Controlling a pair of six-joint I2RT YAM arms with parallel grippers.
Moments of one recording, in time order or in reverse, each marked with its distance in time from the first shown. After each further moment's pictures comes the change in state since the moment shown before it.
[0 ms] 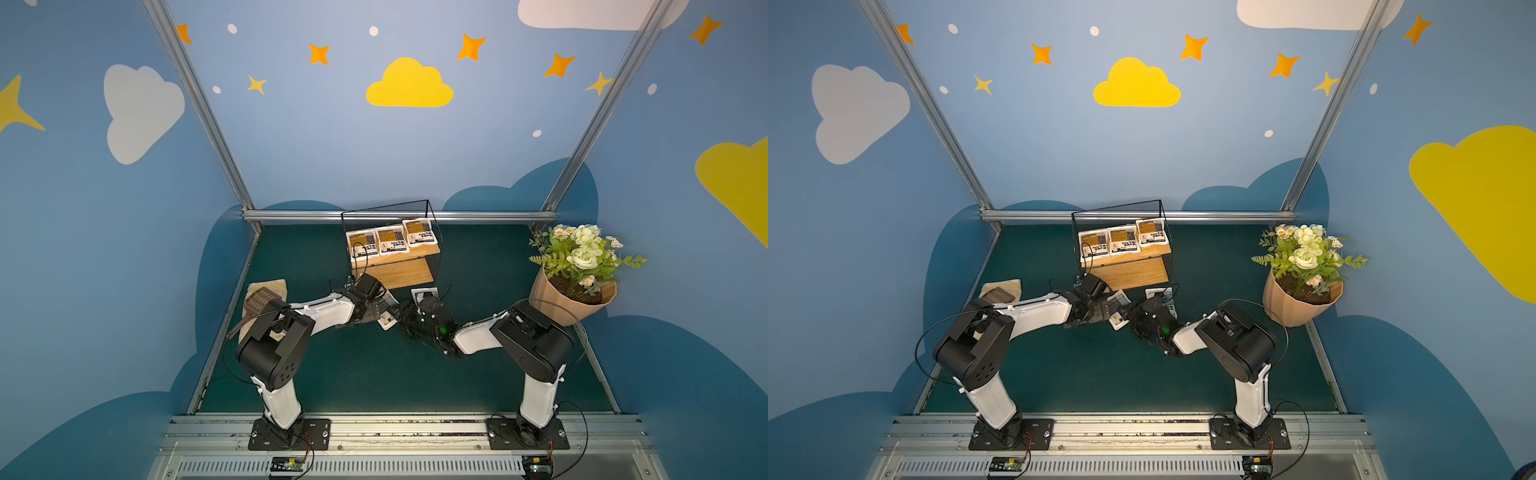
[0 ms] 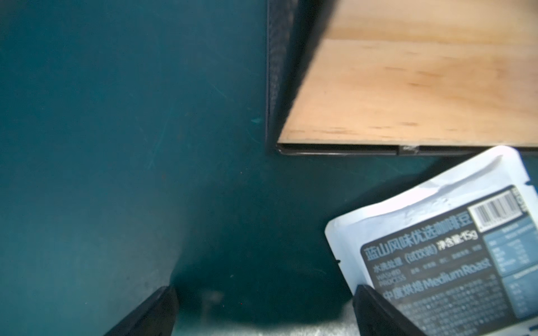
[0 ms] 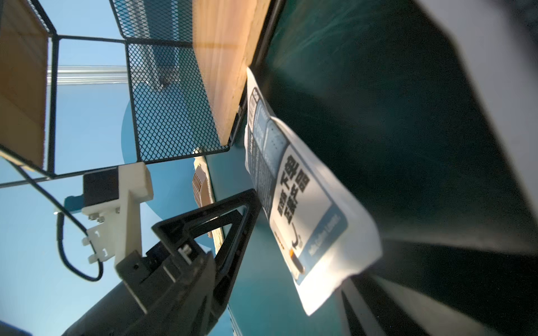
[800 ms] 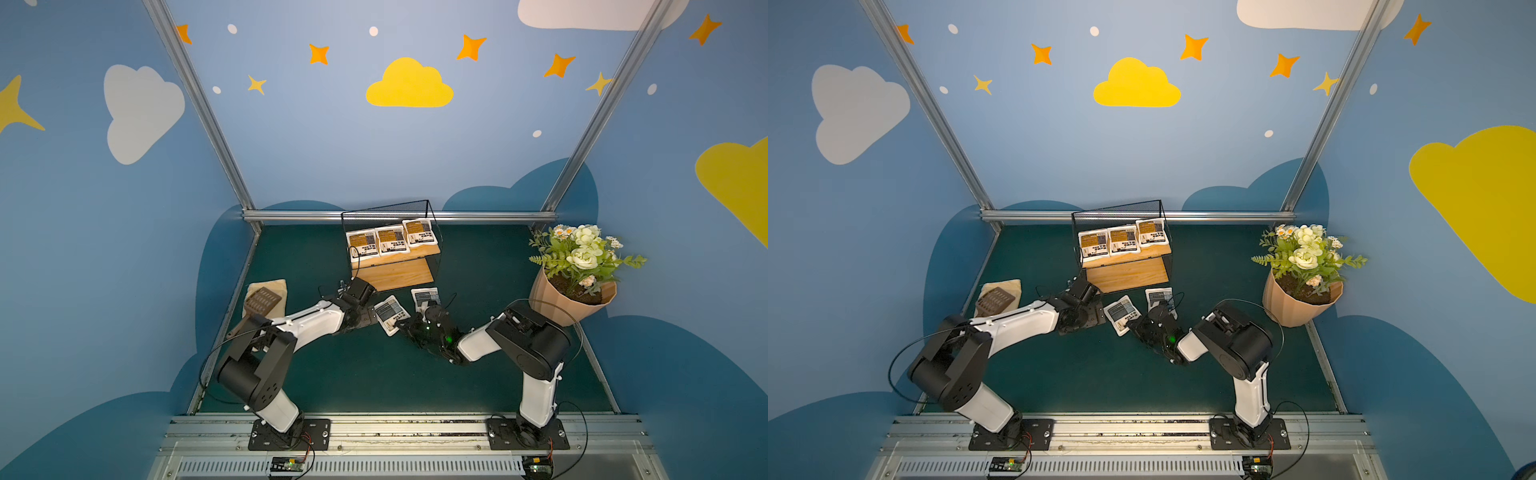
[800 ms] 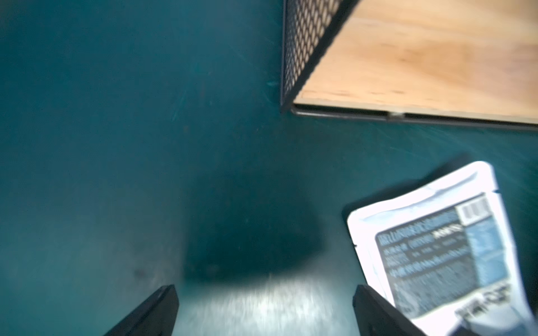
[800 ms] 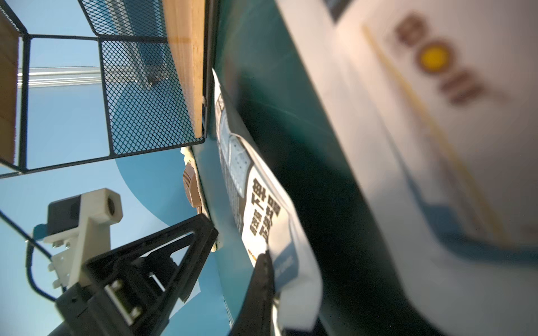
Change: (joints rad) left arm 0.008 -0.206 -0.118 -0.032 0.088 -0.056; right arm 0.000 -0.013 -0.121 0.092 -0.036 0.017
